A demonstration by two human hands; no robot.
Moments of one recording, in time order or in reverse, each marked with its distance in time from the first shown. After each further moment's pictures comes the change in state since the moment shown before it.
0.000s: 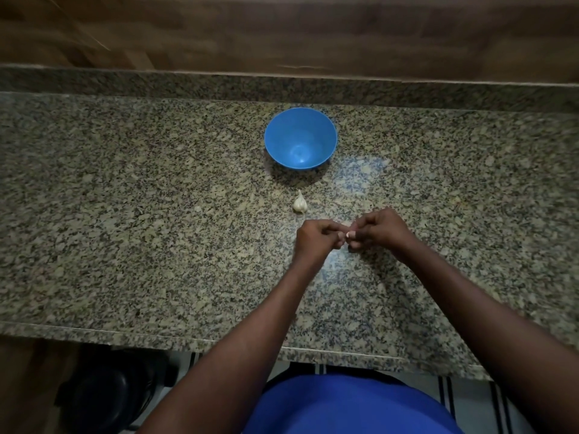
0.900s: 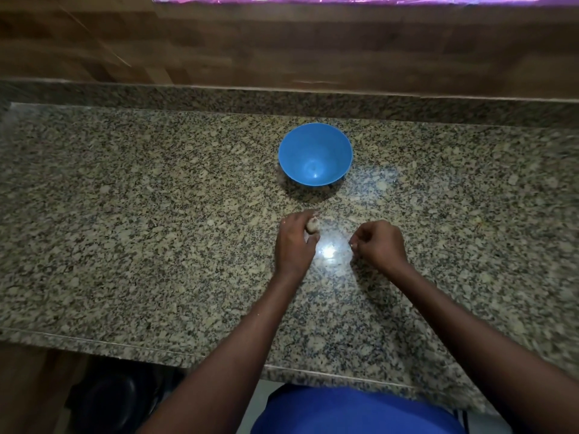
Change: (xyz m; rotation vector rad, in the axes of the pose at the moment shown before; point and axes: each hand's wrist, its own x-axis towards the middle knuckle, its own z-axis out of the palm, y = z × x) left_hand 0.019 0.001 -0.056 0.604 0.295 0.322; right_hand 0.013 -0.022 0.041 -0.464 0.246 -0.115
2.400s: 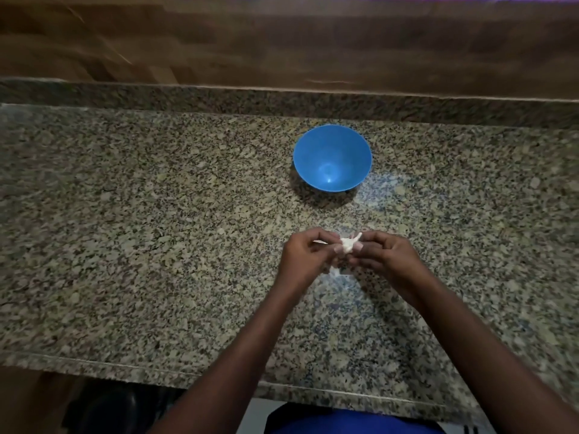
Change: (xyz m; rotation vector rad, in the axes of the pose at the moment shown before) left_hand -0.005 0.006 -0.051 -0.667 -0.293 -0.272; right_hand -0.017 -0.021 0.013 1.066 -0.264 0.186
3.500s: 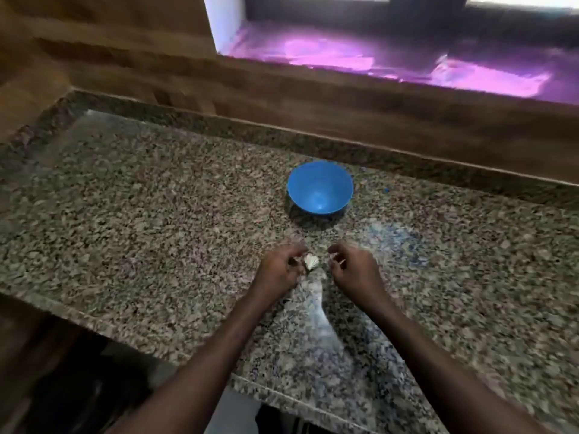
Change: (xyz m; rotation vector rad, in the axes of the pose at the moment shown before) left_hand -0.024 -0.010 0.024 0.652 0.216 0.308; right_hand 0.001 -0.008 -0.019 -1.216 0.074 -0.673
